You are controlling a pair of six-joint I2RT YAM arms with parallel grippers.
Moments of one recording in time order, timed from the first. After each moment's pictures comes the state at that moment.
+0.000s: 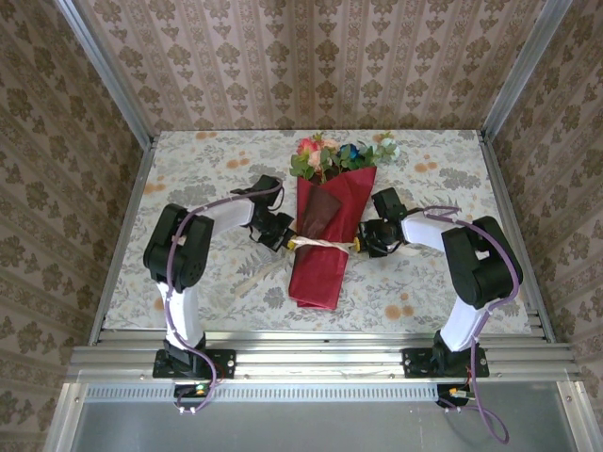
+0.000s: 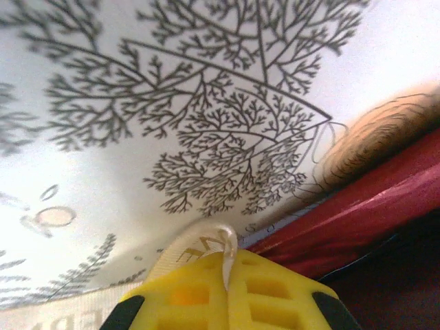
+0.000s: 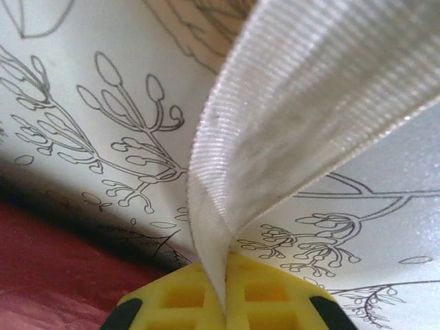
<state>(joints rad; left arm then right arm) -0.50 1.93 1.24 -0.59 0.48 -1.35 0.30 1.76 0.93 -0.33 -0.35 1.74</state>
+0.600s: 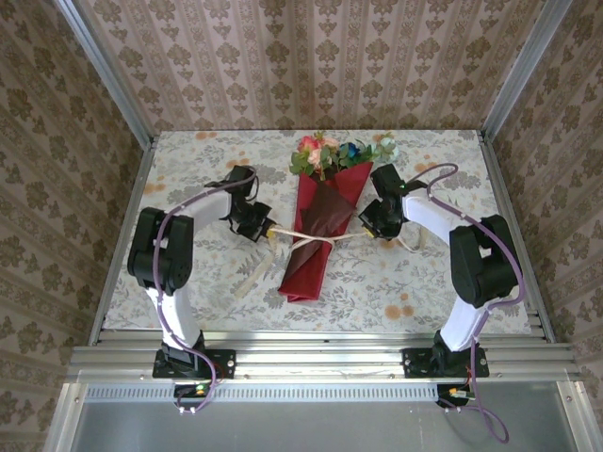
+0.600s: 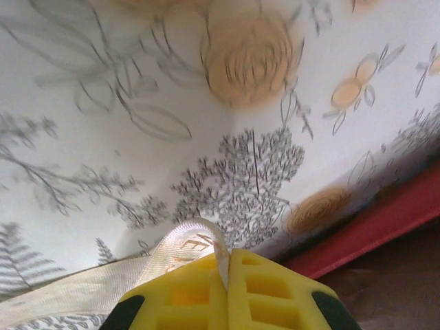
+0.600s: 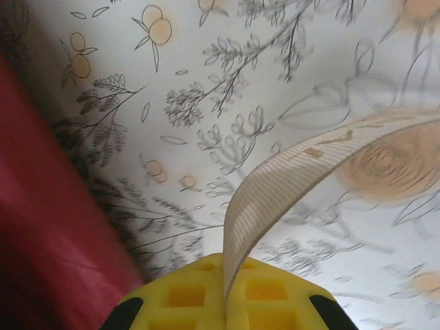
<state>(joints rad) -0.34 1.88 1.24 -0.64 0.44 -1.26 0.29 1.77 1.21 -0.72 -0.13 1.05</state>
